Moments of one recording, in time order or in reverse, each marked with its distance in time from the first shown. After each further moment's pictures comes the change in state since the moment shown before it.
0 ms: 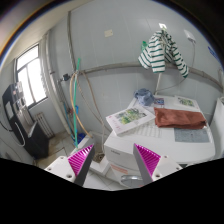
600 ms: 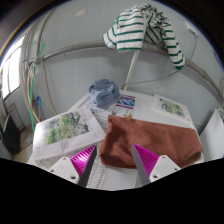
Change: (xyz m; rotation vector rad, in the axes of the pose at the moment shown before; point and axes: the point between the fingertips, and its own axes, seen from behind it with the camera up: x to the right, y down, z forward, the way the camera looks) arm 0.200 -0.043 0.191 -0.113 0.277 -0.065
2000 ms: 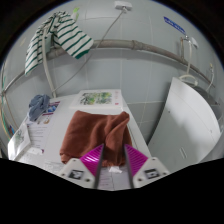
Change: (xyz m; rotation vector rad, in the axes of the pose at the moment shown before) arm 0.279 0.052 -0.050 0.003 0.307 0.313
